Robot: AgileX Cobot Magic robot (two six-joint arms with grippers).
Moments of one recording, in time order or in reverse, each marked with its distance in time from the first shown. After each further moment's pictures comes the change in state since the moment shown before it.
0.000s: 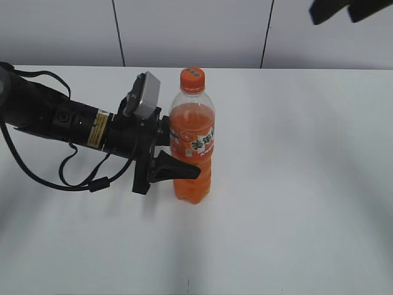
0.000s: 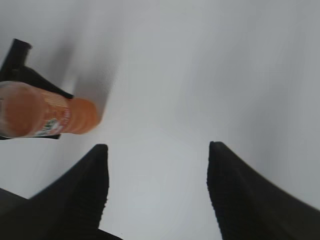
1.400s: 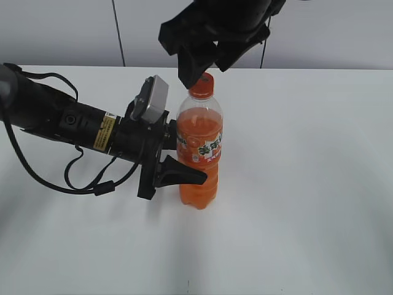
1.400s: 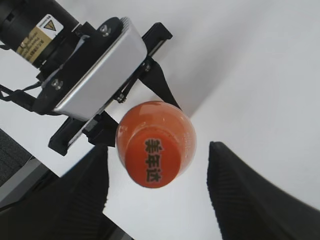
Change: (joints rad) left arm -0.036 0.000 0.000 -0.001 0.003 -0.001; right arm 0.417 0.277 -0.161 -0.122 0.000 0.050
